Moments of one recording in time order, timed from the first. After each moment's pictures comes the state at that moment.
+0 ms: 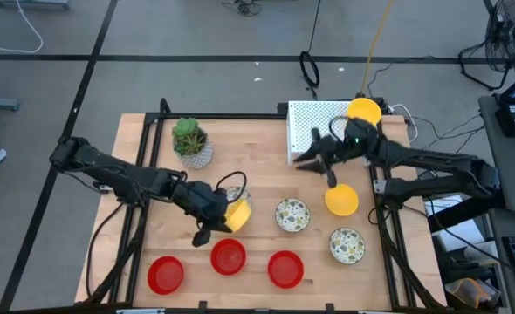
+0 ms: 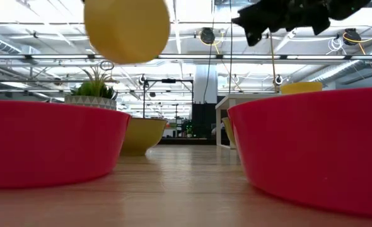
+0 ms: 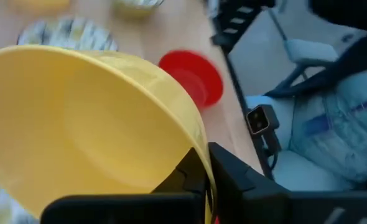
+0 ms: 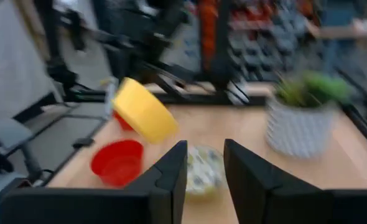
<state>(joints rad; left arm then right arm) -0.27 1.30 0.98 -0.30 0.22 -0.30 -0.34 1.04 0.69 0.20 -0.60 -0.01</state>
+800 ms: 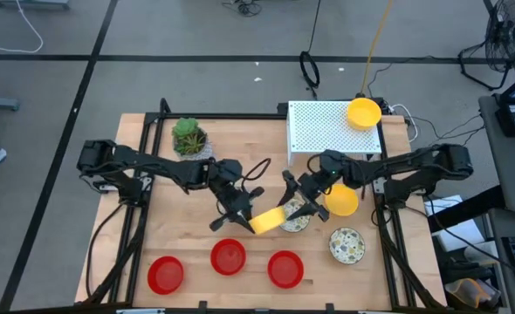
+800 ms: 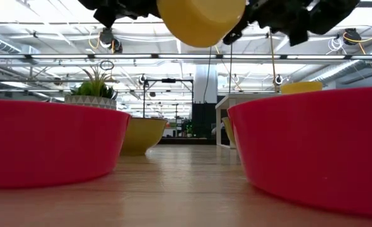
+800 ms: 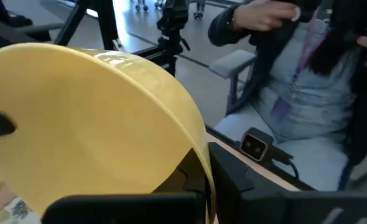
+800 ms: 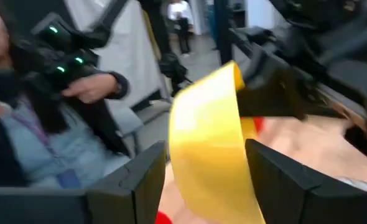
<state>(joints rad) -0.03 1.59 1.03 0.13 0.81 0.28 -0.05 1.39 0.68 0.64 -0.77 0.14</state>
